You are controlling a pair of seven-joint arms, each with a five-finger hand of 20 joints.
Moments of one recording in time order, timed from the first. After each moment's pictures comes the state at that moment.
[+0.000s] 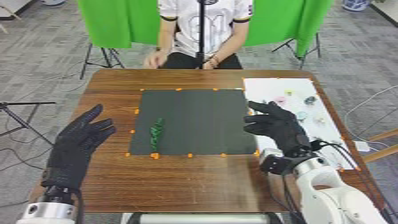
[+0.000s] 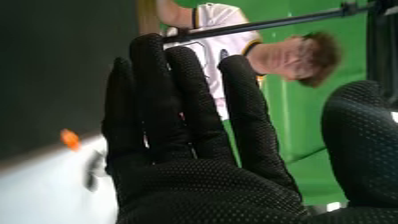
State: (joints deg) left arm 142.2 -52.6 -97.4 -137.7 45.8 21.3 18.0; right arm -114.0 -62.2 84.7 -126.0 -62.8 10.5 10.2
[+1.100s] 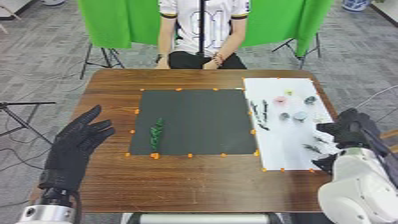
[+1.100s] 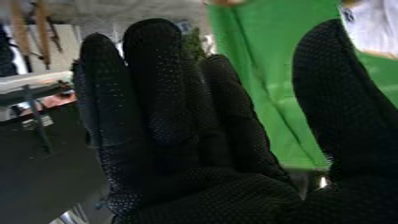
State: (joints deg) left arm 143.9 -51.5 -97.9 -138.3 45.7 22.1 19.2; right arm -111.6 -48.1 84.6 -128.5 -132.5 4.1 61.3
